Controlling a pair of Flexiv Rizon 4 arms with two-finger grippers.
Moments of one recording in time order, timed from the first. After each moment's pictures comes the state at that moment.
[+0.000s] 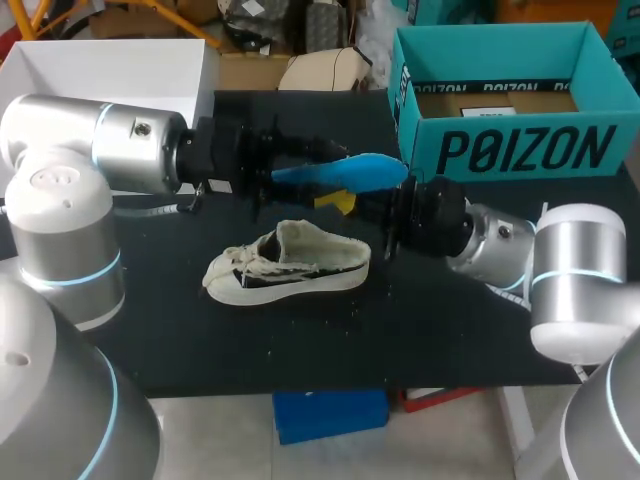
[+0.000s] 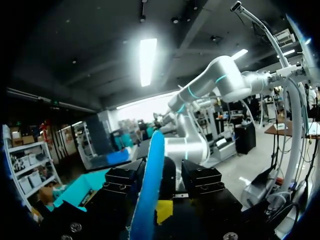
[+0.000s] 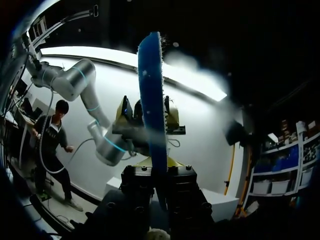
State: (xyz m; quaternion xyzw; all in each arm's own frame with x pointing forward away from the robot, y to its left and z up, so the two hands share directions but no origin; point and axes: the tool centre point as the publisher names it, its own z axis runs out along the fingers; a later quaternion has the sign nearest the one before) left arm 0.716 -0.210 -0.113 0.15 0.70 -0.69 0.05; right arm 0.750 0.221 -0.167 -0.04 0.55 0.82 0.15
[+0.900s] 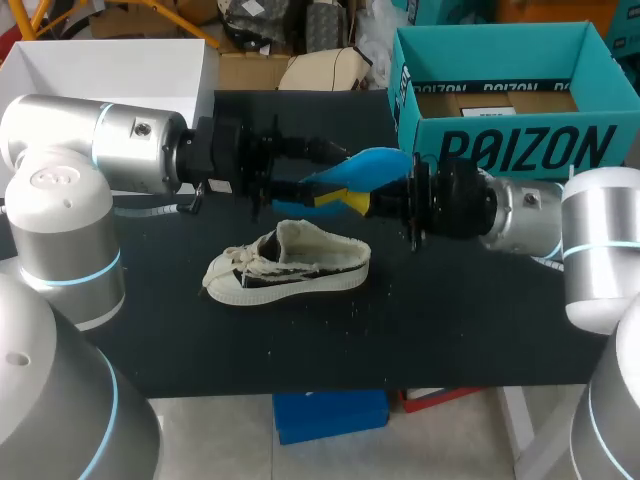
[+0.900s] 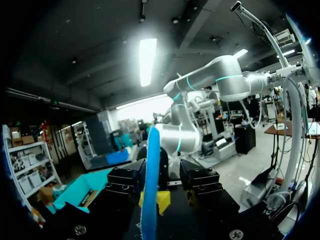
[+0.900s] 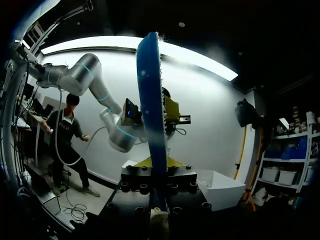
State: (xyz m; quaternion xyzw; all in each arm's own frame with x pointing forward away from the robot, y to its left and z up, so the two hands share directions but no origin) left arm 0.716 -0.210 -0.113 0.15 0.70 -0.69 0.05; right arm 0.746 0.203 -0.172 -0.06 0.63 0.76 0.10
